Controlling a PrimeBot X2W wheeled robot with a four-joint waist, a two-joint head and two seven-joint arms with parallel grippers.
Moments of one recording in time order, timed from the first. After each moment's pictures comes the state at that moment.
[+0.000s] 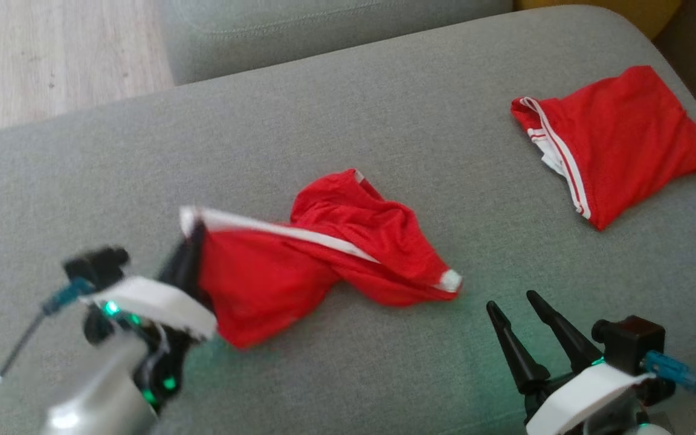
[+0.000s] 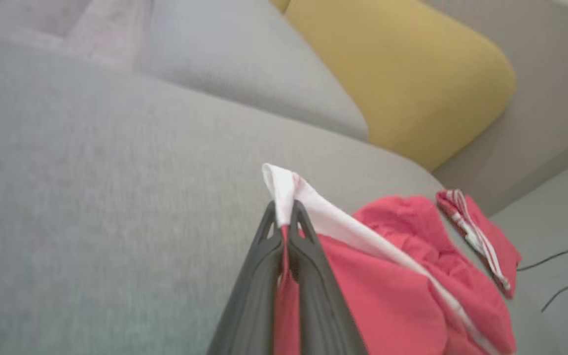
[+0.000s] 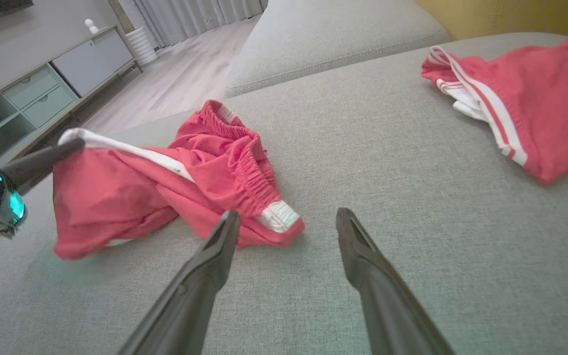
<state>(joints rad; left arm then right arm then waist) -0.46 0.38 -0.81 0.54 -1.21 -0.06 -0.19 0.15 -0.17 0.25 -0.05 0.38 0.13 0.13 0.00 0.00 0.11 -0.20</state>
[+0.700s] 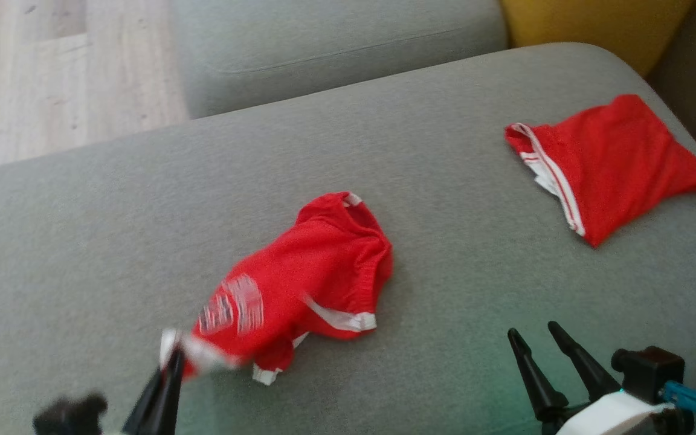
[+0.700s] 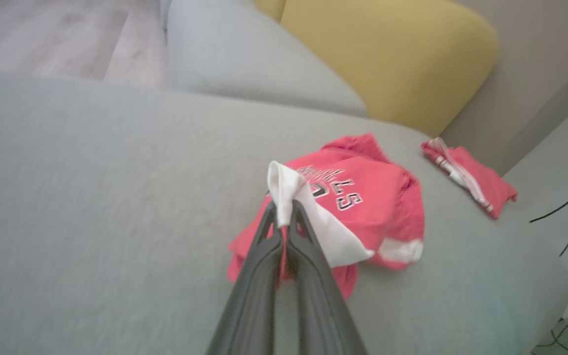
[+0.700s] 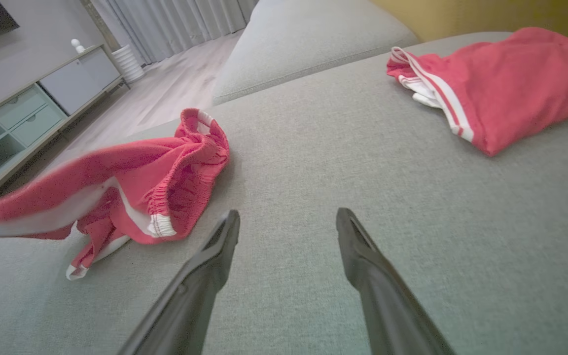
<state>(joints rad) 0.02 0.67 -0.73 -0.13 -1.03 0.25 -0.23 0.24 -0.16 0.19 -0.05 0.39 0.13 0.12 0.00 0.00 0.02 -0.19</state>
